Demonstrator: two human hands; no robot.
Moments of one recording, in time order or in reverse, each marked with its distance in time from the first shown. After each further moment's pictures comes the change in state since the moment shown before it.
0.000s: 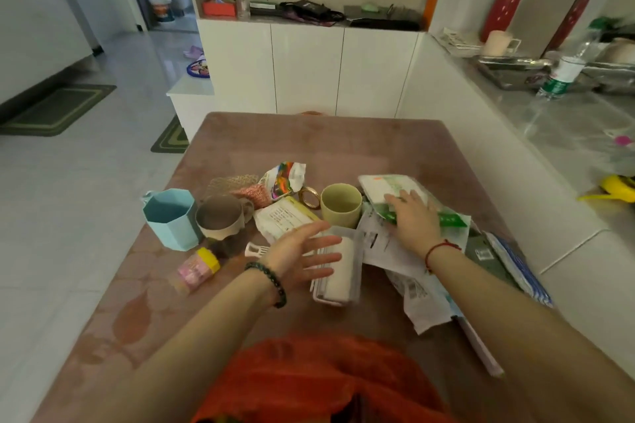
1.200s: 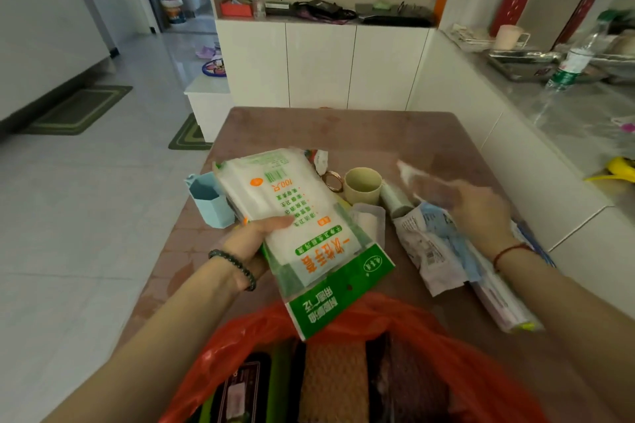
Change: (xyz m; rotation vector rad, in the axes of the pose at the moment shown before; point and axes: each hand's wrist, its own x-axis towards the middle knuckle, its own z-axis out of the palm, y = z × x) left_hand -0.082 0.010 -0.066 -0.189 0.070 0.122; right_hand -0.083 0.010 -0.056 0.177 0.332 0.096
